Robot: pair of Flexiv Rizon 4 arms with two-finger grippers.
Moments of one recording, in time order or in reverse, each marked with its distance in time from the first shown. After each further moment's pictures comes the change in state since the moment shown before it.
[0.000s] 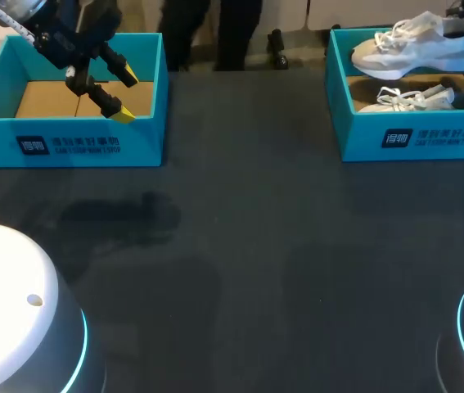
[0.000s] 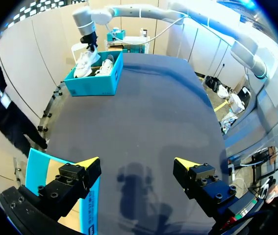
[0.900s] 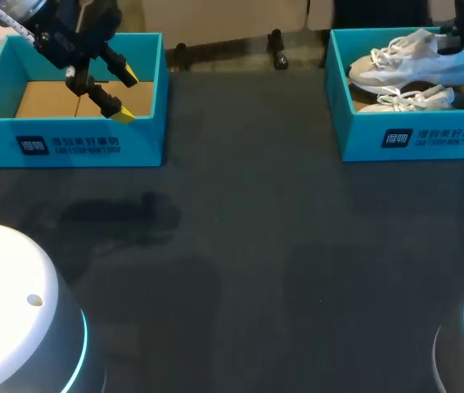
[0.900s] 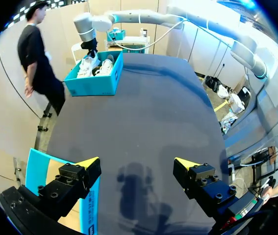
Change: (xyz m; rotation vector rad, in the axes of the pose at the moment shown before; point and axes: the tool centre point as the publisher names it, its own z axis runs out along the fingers) left arm 0.000 0.000 0.000 0.000 0.000 0.000; right arm 0.017 0.000 0.044 -0.019 0.013 -0.041
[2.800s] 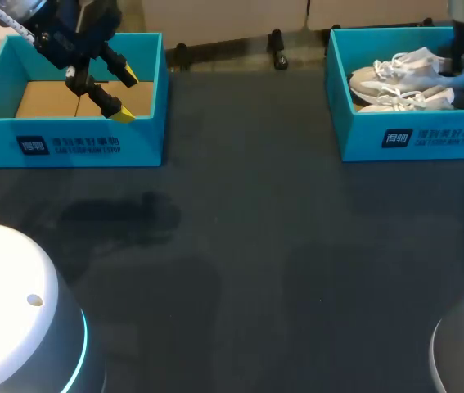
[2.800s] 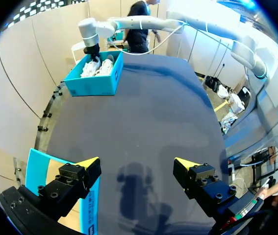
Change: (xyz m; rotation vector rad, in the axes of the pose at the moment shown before) left arm 0.000 0.000 0.000 0.000 0.000 0.000; right arm 0.015 -0.010 0.044 -0.005 0.069 -0.006
